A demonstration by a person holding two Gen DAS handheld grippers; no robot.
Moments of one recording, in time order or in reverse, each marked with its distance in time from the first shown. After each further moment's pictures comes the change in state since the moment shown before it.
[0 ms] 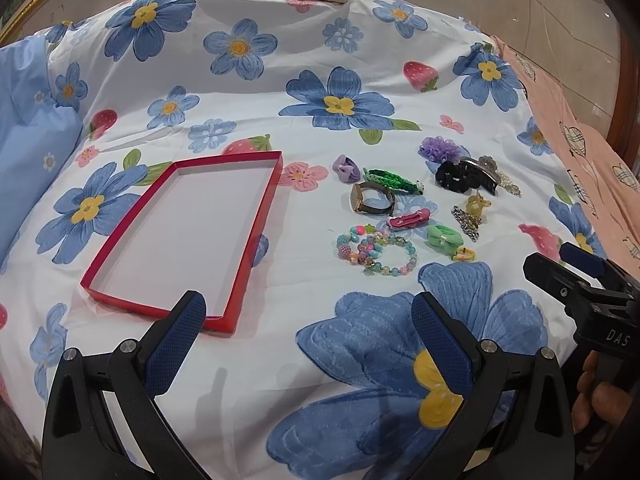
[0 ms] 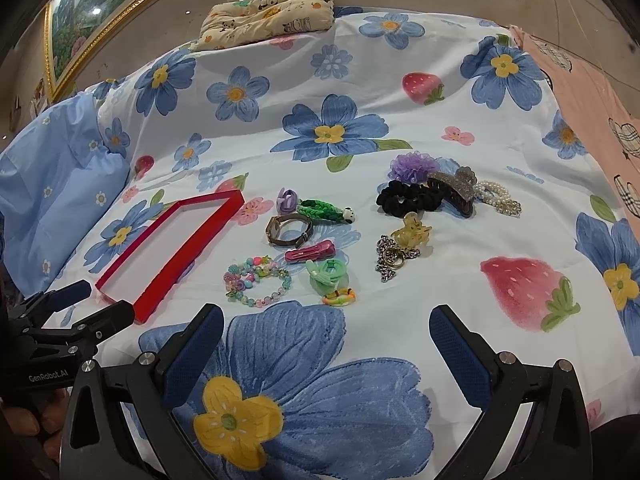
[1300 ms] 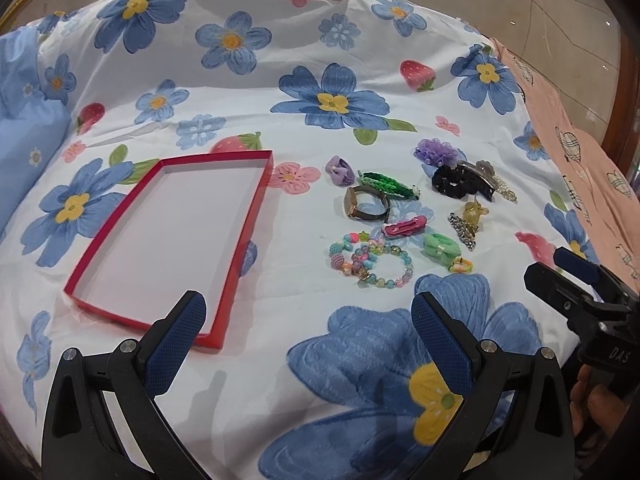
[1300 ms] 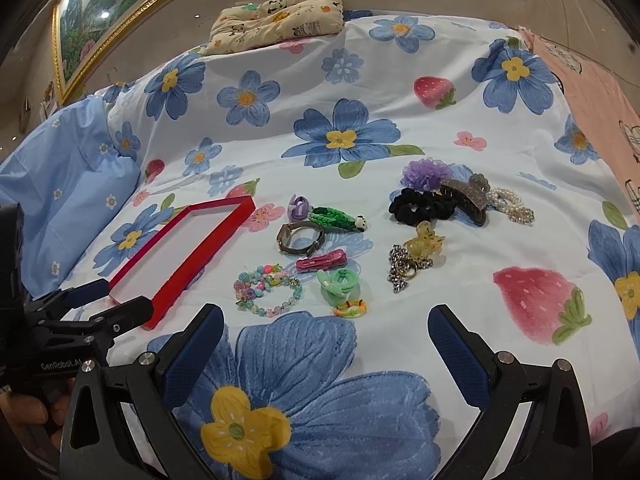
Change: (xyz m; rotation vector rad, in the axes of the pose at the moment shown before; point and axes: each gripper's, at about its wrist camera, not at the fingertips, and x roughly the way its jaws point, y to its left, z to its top) left arm 0.017 0.000 0.014 -0.018 0.024 -0.054; right arm 0.001 0.005 0.005 -0.015 -0.016 0.034
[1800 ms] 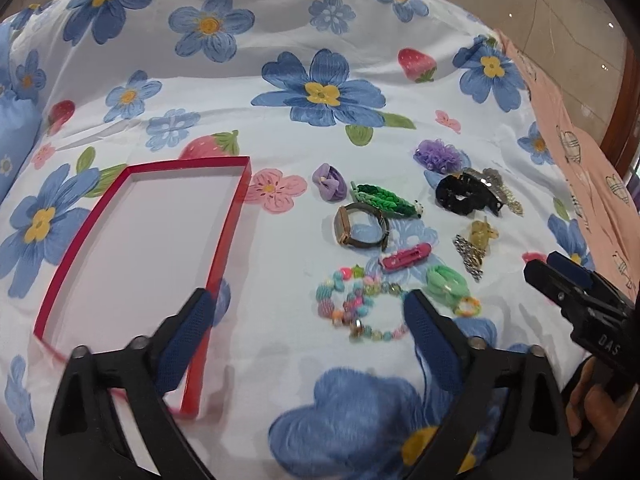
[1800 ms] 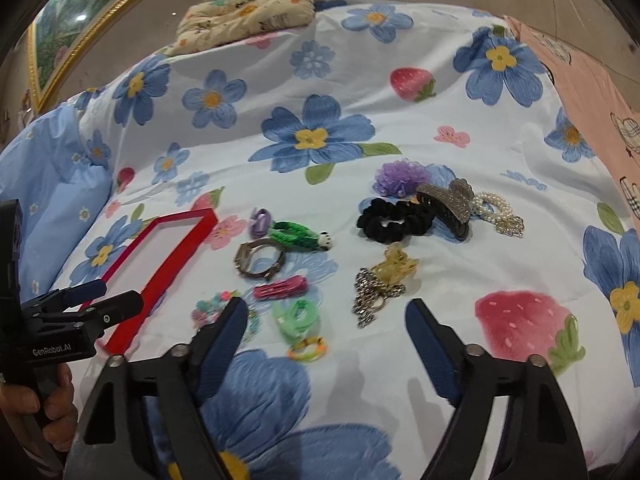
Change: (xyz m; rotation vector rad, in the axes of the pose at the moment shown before) left arm 0.058 -0.004 0.046 0.002 0.076 -0.048; right arm 0.039 -0.036 0.034 0.060 0.051 -0.054
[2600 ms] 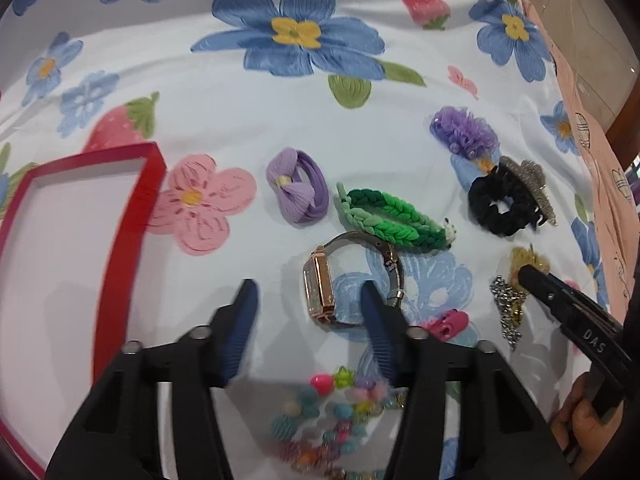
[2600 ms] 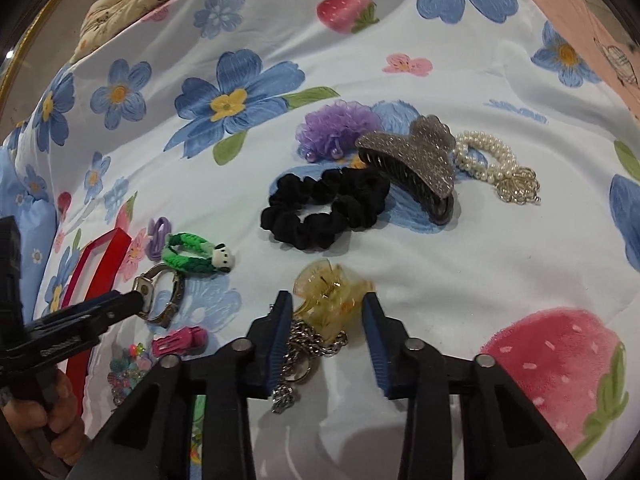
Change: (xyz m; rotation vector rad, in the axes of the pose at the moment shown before) left arm 0.132 -0.015 0.053 -0.001 0.202 -0.092; right arm 0.102 -0.069 0.023 0.187 0.165 -0.070
